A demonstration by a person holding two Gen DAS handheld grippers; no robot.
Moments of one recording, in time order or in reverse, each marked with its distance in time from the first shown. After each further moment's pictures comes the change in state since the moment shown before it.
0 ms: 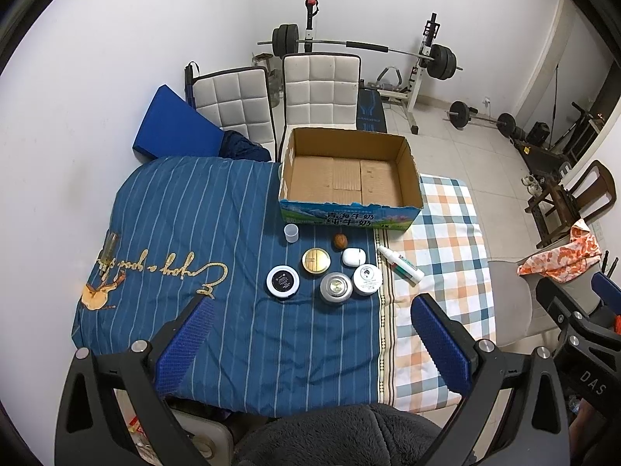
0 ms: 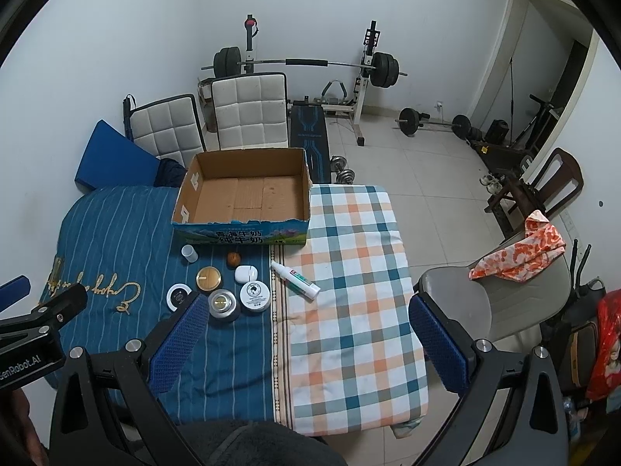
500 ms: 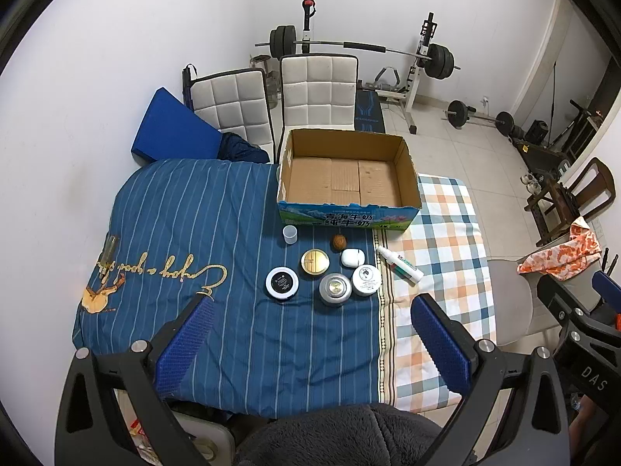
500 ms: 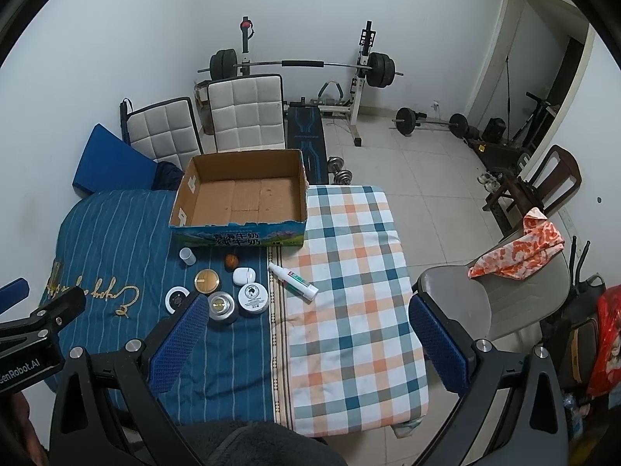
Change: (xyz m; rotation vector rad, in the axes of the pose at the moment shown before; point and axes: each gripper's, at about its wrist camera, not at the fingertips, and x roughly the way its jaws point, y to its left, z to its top) left arm -0.006 0.008 0.004 -0.003 0.003 -0.004; right arm -0.004 -0.001 0.006 0.015 -0.002 -0.011
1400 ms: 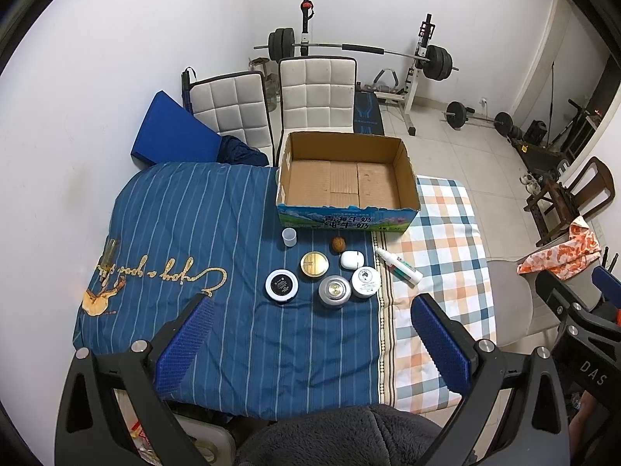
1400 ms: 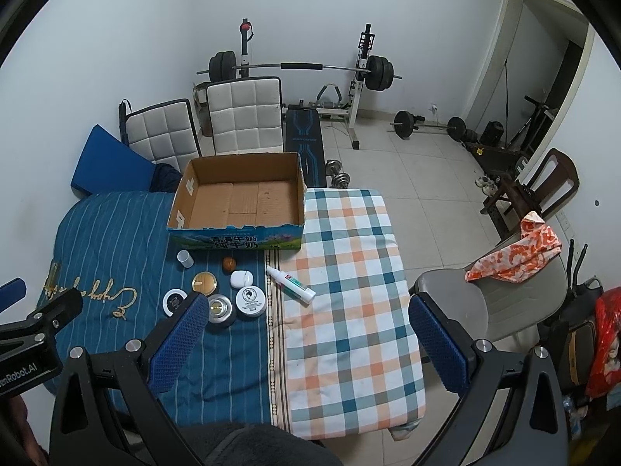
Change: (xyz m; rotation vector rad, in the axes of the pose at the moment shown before) left arm -0.002 -0.004 0.010 0.007 -0.005 0.007; right arm -0.002 -0.002 -0.001 -0.001 -0.012 -0.011
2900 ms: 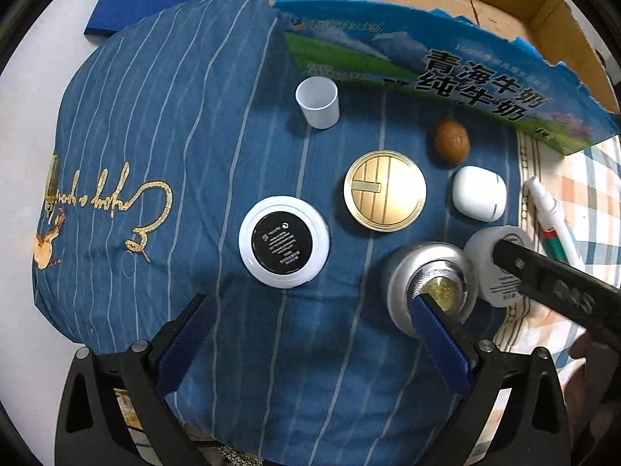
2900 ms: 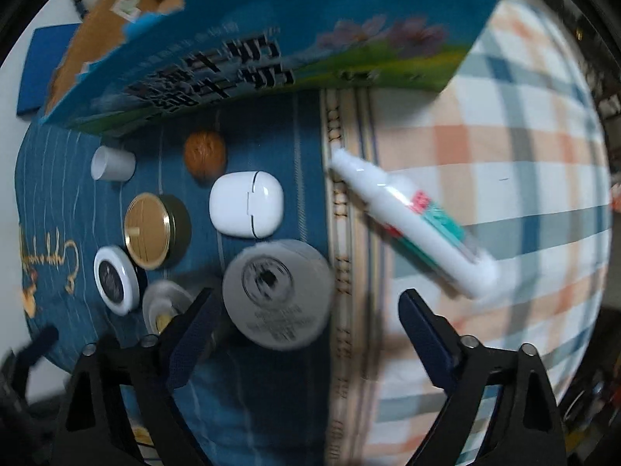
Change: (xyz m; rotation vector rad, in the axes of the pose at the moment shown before) left arm 0.375 0.011 -0.036 -0.095 0.472 0.198; right arm 0.461 0.089 -0.058 0.031 0.661 0.264
